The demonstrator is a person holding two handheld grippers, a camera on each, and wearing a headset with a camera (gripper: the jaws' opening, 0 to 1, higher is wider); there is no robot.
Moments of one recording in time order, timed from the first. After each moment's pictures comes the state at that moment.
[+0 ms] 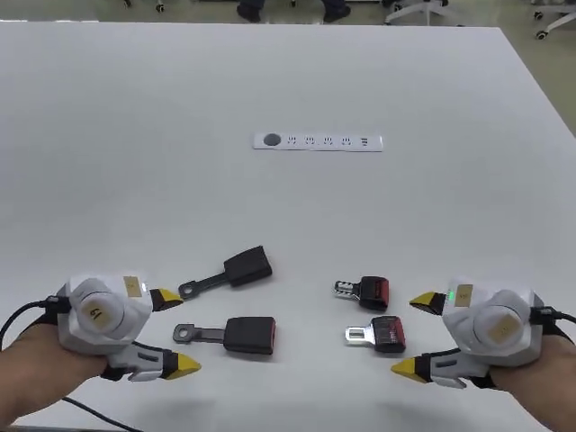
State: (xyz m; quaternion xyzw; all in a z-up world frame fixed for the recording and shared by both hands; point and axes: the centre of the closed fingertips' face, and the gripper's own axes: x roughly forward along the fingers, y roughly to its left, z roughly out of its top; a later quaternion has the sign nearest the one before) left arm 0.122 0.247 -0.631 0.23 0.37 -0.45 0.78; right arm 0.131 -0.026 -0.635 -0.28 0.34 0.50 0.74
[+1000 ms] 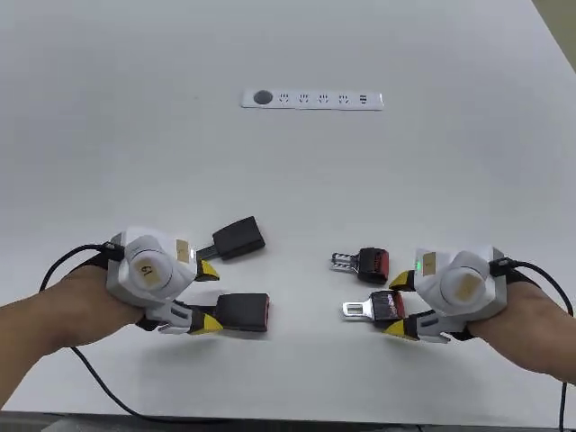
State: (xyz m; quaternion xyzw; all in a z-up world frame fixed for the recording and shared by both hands) left arm 0.147 0.205 -0.670 0.28 0.38 -0.54 0.69; right arm 0.144 -0.019 -0.682 -0.33 0.37 0.55 0.66
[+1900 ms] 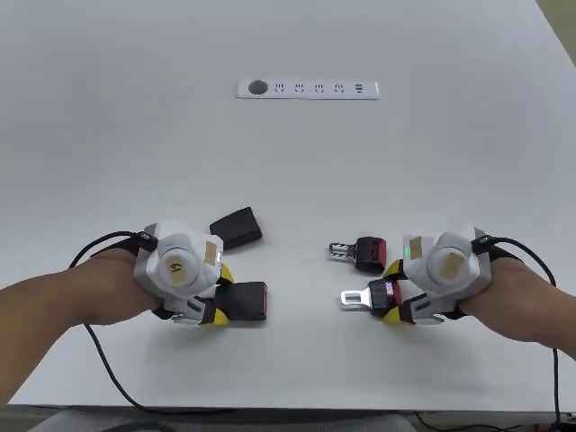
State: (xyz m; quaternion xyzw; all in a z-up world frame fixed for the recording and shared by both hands) left arm 0.134 0.189 -0.690 0.34 0.37 -0.60 0.62; right arm 0.148 -0.022 -0.698 -0.34 0.39 0.57 0.64
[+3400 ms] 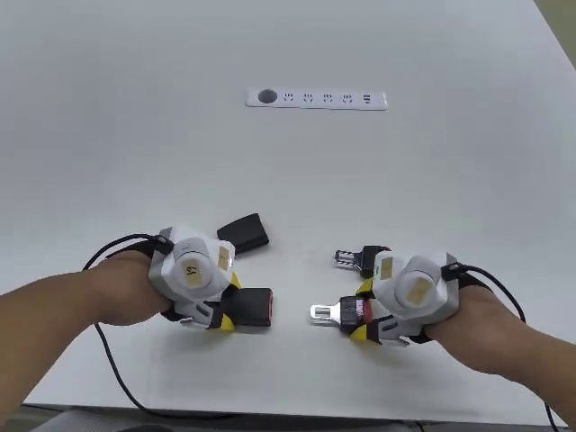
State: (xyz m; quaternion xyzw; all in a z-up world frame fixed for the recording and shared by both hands) left arm 0.135 0.190 -0.694 0.34 0.38 -0.59 0.62; right arm 0.133 0.039 -0.694 -0.31 0.37 0.57 0.66
